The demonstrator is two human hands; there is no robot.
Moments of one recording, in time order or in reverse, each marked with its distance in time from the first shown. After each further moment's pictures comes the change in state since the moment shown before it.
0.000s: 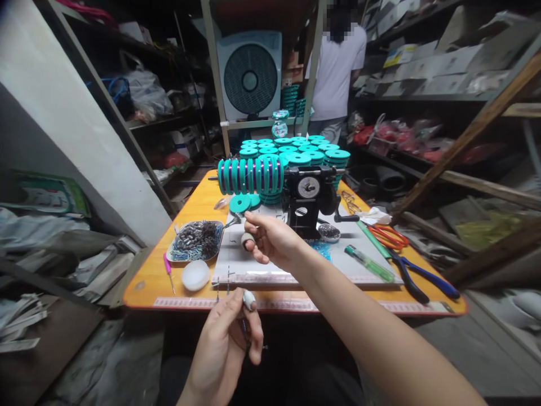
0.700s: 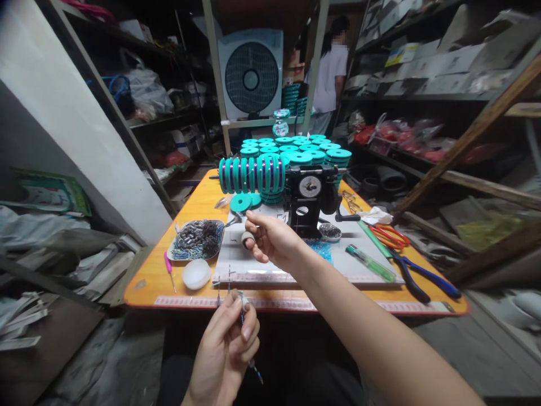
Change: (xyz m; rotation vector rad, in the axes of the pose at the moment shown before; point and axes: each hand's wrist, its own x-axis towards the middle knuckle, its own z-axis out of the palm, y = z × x) left_hand -0.006 -0.007 -0.011 -0.208 -0.014 -0.029; right_hand 0.002 0.003 0.001 -0.057 0.010 -0.042
